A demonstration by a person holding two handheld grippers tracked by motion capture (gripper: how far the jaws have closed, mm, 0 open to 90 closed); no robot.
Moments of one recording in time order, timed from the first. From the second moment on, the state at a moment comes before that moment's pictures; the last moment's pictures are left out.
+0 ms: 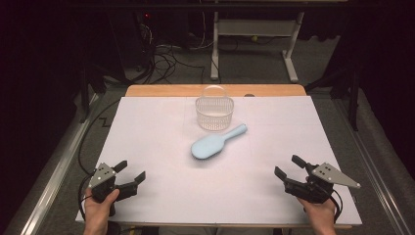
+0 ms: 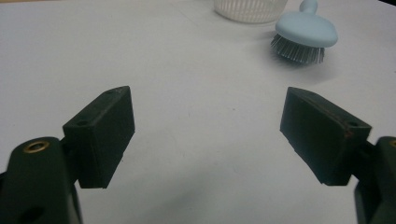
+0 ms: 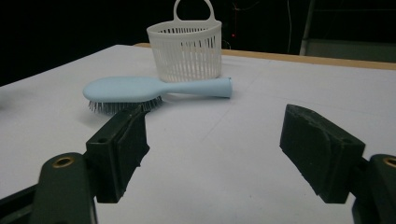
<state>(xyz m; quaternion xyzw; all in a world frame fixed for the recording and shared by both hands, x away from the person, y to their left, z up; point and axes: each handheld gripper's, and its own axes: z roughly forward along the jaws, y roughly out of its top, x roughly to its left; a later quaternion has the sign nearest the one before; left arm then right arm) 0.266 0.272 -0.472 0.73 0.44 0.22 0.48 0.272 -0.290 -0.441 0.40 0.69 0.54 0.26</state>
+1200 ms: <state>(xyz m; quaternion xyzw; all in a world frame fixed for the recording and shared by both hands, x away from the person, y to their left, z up) 0.267 0.270 -0.472 0.73 0.44 0.22 0.48 0.296 -0.259 -0.438 0.38 0.70 0.56 0.24</state>
